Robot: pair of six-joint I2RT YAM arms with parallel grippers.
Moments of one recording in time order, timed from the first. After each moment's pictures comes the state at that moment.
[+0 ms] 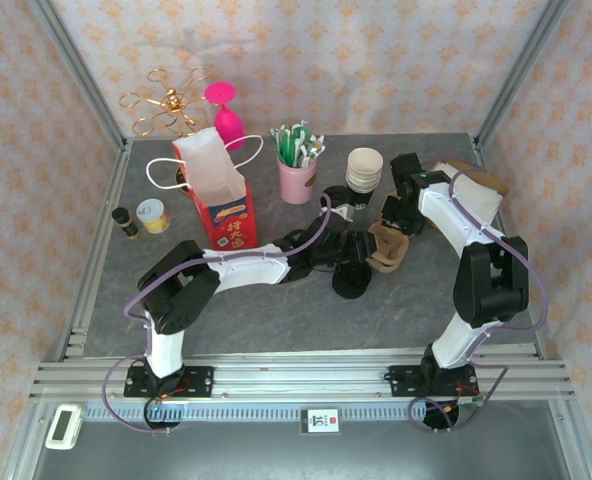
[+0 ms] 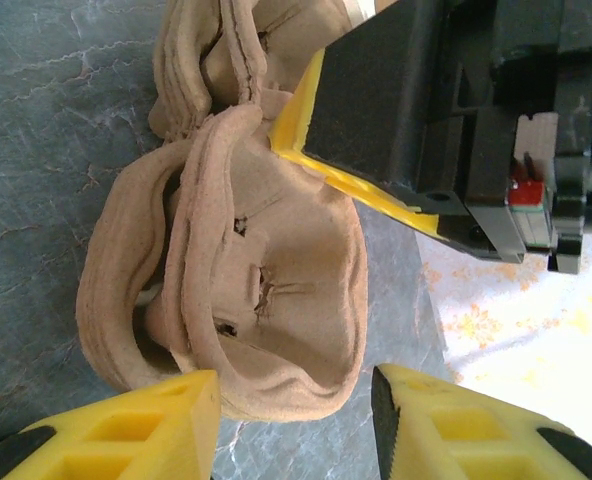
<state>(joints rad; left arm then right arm) -0.88 1.90 1.22 0.20 0.11 -1.02 0.19 1.69 1.34 -0.95 0.02 0.59</state>
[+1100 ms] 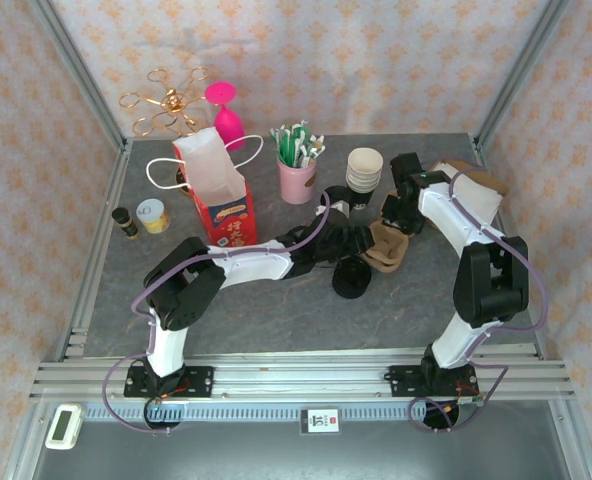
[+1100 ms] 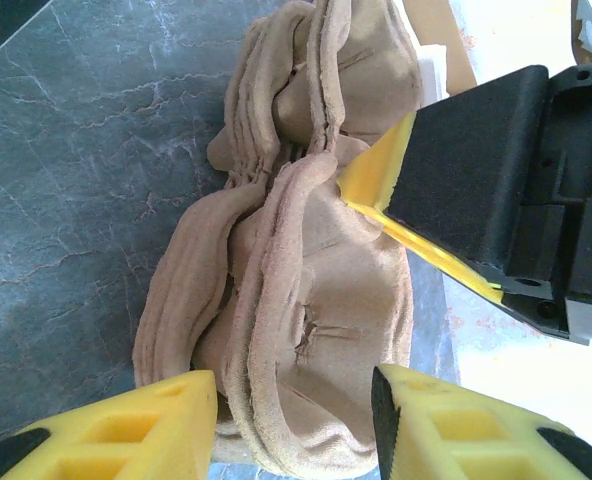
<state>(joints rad) -0.87 1.94 1.27 0.15 0.05 -1.09 0.19 1.69 1.34 -0.94 0.03 0.59</state>
